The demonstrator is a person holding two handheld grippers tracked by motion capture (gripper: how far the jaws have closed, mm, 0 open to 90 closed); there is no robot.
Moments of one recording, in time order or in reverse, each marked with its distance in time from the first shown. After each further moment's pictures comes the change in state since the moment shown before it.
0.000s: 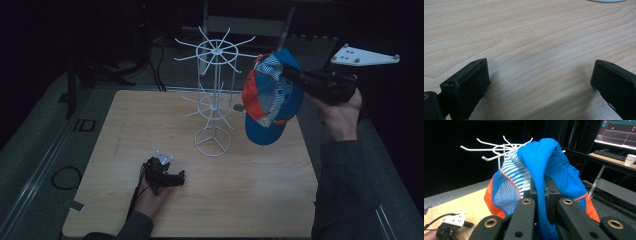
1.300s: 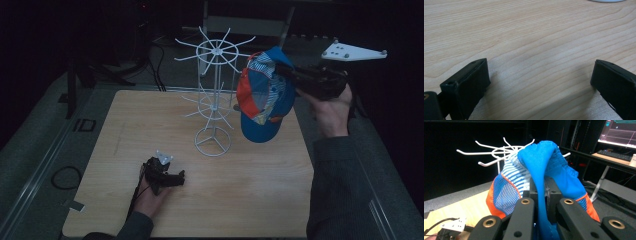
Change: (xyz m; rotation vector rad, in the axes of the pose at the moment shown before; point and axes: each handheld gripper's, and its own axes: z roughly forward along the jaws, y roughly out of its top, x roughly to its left) left arm 0.000 0.000 0.000 -0.001 0.000 -0.001; right arm -0.001 0.003 0.018 -0.008 0.017 0.013
